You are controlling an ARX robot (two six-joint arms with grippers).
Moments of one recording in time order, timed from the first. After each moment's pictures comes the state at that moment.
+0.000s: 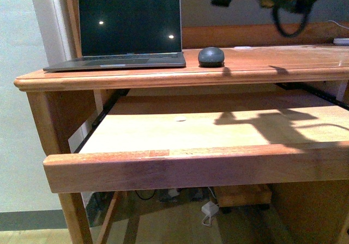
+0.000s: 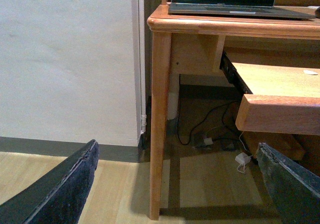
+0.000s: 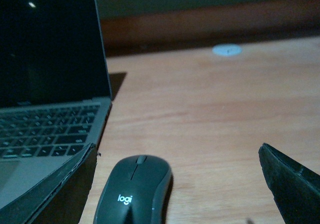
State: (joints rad) left arm -0.01 0.01 0.01 0.00 0.00 -0.01; right arm 0.40 1.87 1.57 0.35 0.24 0.11
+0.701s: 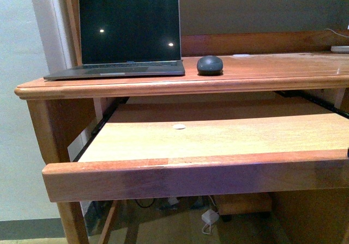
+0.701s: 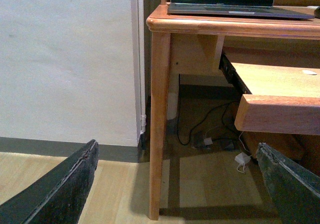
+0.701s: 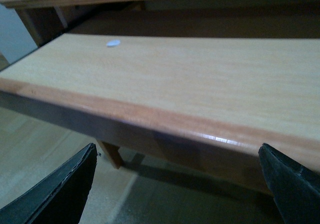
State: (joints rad) left arm -0.01 0.01 0.01 0.00 0.00 -0.01; right arm -0.01 1.28 0.36 0.73 -0.61 0.01
